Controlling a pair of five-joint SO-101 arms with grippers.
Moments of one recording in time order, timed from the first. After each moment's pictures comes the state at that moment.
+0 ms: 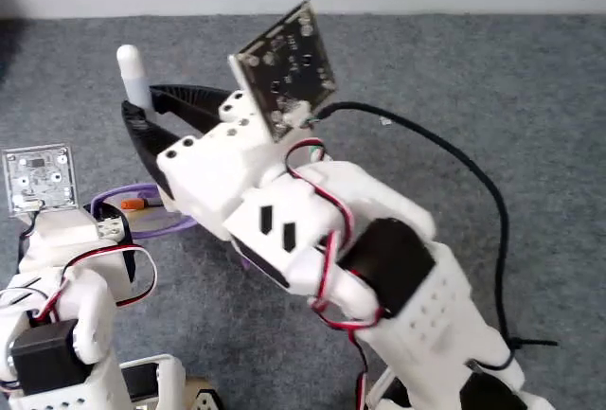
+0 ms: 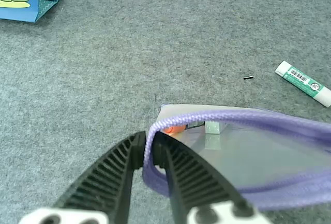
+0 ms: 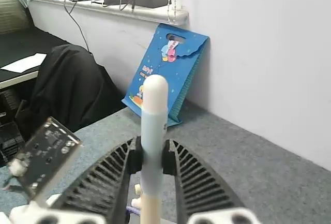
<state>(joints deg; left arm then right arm) -16.5 -65.0 37.8 85.1 4.3 -53.0 -24.5 -12.9 52.4 -9.2</state>
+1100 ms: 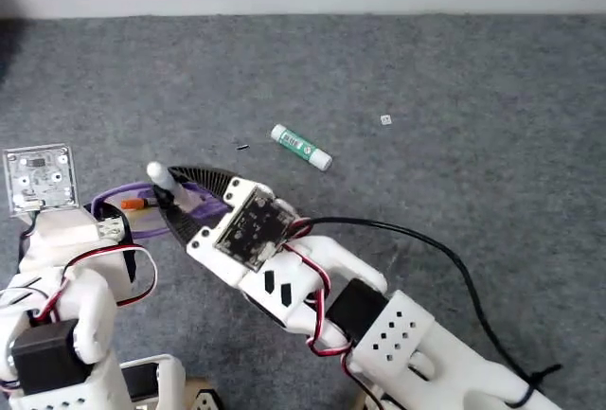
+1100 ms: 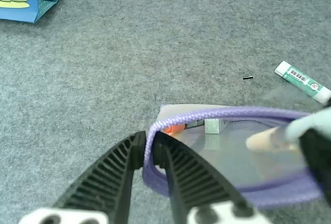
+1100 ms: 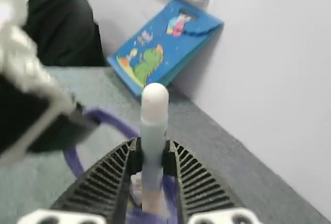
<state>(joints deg) -16.5 -65.0 37.8 85.1 4.3 -54.4 -46.2 50.8 10.2 14.5</state>
